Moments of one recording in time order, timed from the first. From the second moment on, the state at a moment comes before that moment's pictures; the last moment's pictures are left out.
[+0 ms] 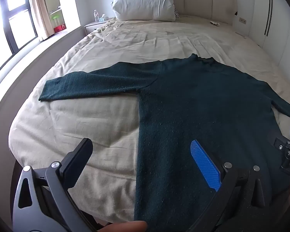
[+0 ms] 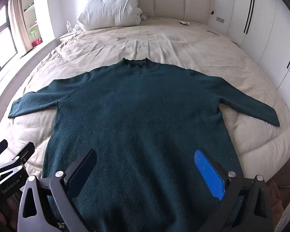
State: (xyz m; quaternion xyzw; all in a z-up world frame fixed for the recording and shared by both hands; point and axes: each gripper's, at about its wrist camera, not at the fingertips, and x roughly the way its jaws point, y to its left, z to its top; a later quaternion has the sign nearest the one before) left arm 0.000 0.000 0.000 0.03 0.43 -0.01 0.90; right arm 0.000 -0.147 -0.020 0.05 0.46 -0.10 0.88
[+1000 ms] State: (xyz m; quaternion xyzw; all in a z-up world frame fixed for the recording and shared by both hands) left arm -0.004 0.001 -0.007 0.03 0.43 0.00 0.90; right arm -0.001 -0.144 -0.024 0.04 0.46 -0.10 0.88
